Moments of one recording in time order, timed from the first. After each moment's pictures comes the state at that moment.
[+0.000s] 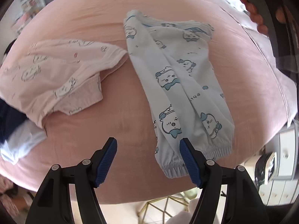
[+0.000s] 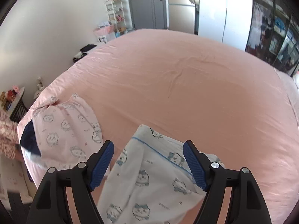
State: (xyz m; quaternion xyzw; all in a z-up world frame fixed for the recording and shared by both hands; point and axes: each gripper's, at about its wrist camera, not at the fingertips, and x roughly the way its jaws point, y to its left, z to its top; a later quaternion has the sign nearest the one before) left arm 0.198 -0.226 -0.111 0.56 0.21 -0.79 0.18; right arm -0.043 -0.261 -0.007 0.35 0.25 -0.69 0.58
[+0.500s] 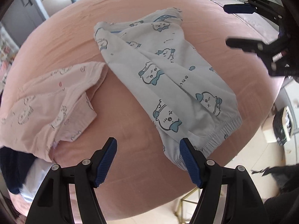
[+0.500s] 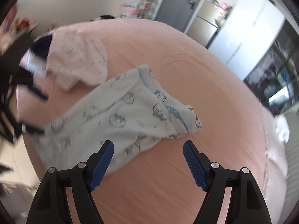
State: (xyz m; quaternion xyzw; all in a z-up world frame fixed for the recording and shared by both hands) left arm 0.170 -0.202 -0.098 0.58 0.03 -0.81 0.11; right arm 0.014 -0.108 -0.051 0.20 0.45 -0.66 0.57
